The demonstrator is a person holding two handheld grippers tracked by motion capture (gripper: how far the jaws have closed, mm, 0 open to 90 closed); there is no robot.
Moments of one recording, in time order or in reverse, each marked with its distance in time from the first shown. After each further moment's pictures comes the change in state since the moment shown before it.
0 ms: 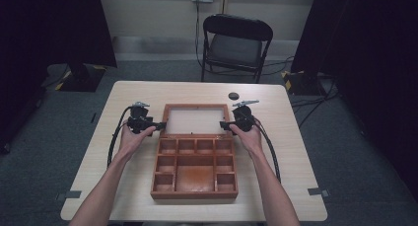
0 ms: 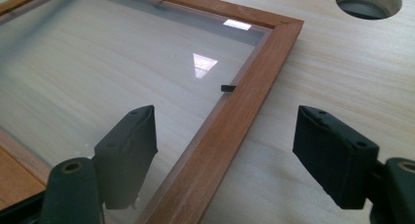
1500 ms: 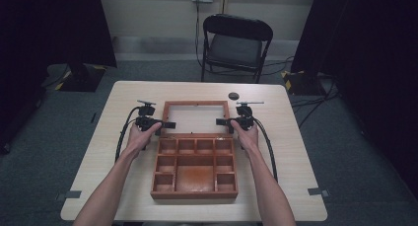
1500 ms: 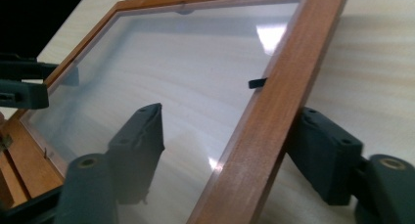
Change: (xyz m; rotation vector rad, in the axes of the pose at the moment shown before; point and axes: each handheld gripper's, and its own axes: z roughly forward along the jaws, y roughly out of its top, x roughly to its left) left arm -0.004 0.009 0.021 0.069 -0.214 -0.144; right arm -0.015 -0.003 0.015 -0.044 0.236 0.254
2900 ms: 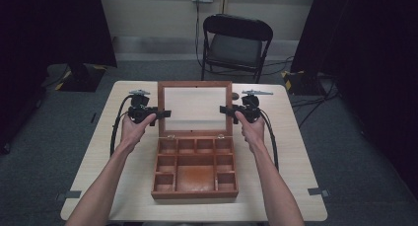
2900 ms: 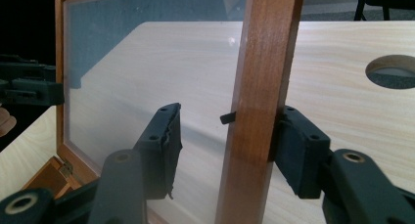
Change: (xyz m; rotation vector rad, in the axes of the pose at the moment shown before) left arm -0.035 0.026 -0.051 -0.146 0.067 0.177; right arm 0.036 0.029 -0.049 -0.161 -0.001 -0.128
